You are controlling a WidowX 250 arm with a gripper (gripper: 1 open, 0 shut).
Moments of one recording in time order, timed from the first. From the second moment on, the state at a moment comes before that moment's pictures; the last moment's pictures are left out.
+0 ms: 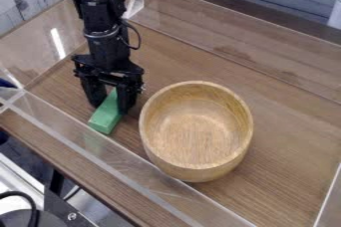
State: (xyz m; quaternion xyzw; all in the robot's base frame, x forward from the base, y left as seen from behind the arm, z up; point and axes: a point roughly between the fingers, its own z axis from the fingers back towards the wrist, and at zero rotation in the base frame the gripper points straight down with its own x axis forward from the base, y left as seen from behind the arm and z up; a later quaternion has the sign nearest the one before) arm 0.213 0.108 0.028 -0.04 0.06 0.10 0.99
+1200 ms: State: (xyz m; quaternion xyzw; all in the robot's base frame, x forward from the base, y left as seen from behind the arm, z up) arm 0.225 0.103 0.062 -0.05 0.03 0.12 0.99
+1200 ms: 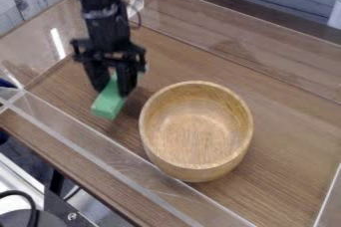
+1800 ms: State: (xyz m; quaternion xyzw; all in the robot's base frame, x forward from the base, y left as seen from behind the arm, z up) arm 0.254 0.036 0.112 -0.07 0.03 0.07 0.99
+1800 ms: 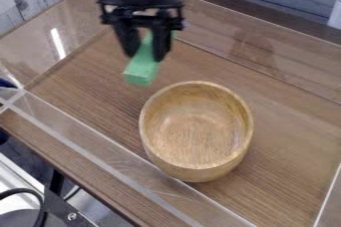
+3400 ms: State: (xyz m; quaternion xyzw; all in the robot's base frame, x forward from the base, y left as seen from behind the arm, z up) arm 0.222 -0.049 0.070 -0.05 0.05 -0.02 1.00
